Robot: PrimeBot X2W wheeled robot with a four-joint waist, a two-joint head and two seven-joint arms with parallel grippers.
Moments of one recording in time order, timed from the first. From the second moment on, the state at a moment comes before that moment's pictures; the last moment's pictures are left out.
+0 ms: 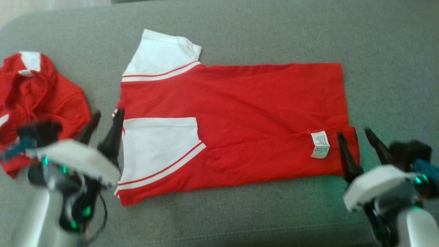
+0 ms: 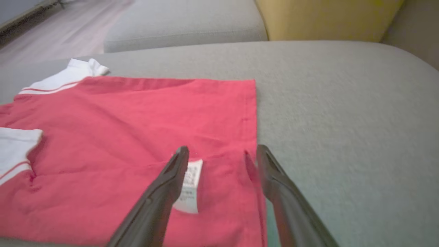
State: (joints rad) left arm -0.13 0.26 -0.16 -0.05 -0.66 0.07 0.21; right arm 0.03 -0.04 -0.03 -0.12 0.11 0.12 0.33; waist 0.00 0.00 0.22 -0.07
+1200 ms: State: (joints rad) left arm -0.91 0.47 -0.27 0.43 -0.54 -0.02 0.58; right arm -0.40 -0.07 0.29 -0.02 0.16 0.12 0.17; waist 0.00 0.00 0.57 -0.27
